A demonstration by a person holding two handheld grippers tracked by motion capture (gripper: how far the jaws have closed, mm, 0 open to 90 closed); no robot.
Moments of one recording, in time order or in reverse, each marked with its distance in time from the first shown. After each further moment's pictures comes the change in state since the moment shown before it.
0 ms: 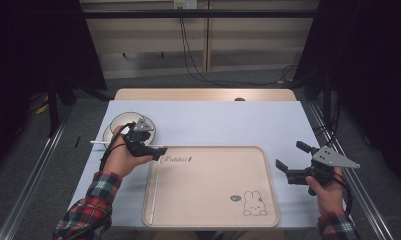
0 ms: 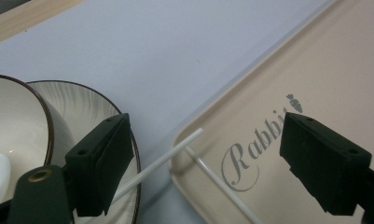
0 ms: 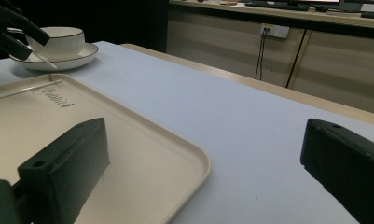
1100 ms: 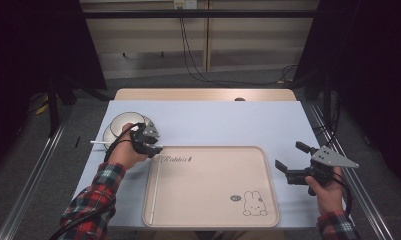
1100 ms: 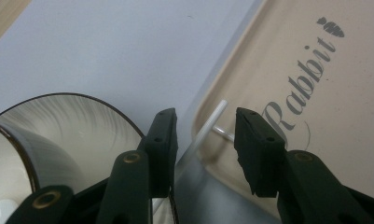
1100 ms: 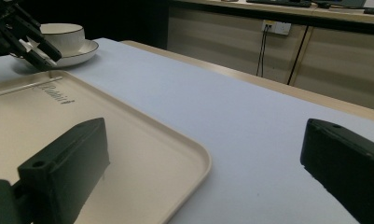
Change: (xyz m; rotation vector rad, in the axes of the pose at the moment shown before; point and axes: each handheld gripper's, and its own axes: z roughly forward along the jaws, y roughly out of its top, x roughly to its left) left arm 0.016 -0.001 0.027 0.175 -0.062 0.318; right arm -0.001 -0.001 0.001 0.016 0.007 -0.005
